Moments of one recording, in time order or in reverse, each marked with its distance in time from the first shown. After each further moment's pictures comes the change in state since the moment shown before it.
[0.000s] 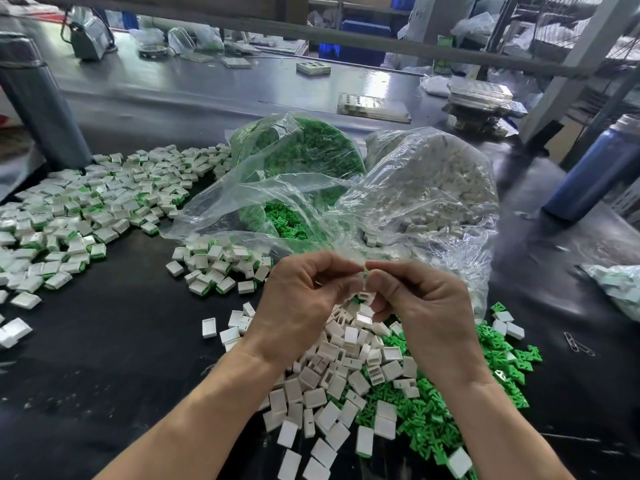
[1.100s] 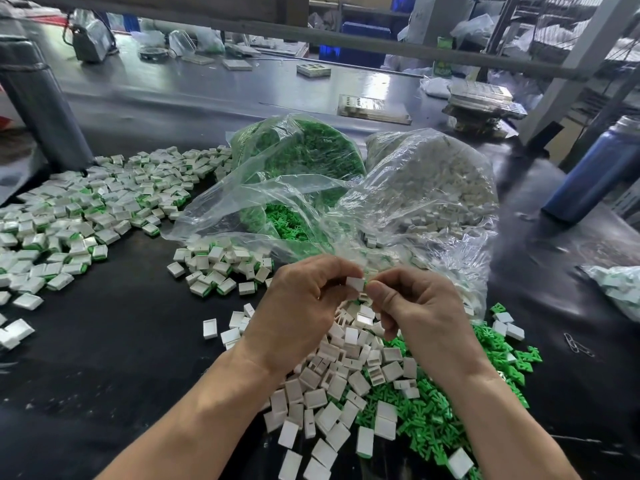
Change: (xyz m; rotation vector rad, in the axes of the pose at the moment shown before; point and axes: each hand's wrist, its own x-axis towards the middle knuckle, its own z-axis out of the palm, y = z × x) left_hand -0.003 0.000 -0.002 0.350 0.007 0.160; right_hand 0.001 0.001 -0.010 -0.207 -0.141 0.104
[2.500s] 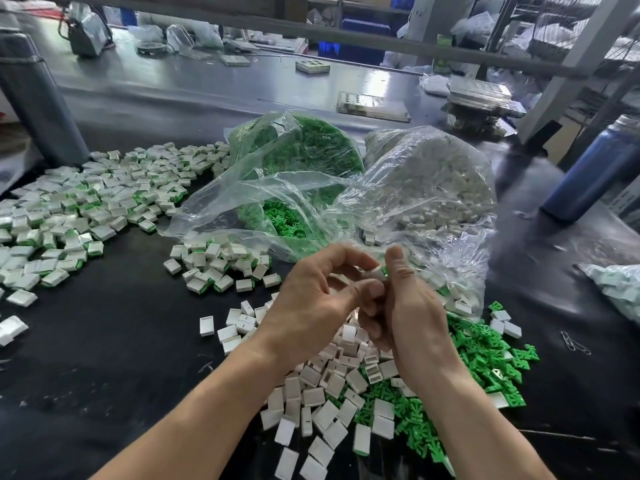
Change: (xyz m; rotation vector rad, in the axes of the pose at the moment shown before) left_hand 0.005 0.017 0.008 -0.436 -0.127 -0.166; right_hand -0.004 -0.017 0.030 0.350 0.045 0.202
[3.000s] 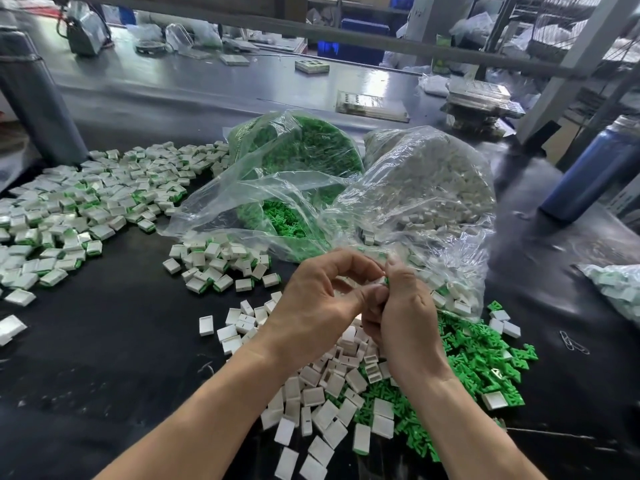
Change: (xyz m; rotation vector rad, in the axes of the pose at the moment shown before) left_hand -0.002 0.001 0.003 0.054 -0.015 0.005; right_hand 0.004 0.009 0.007 -0.051 0.046 -0.132
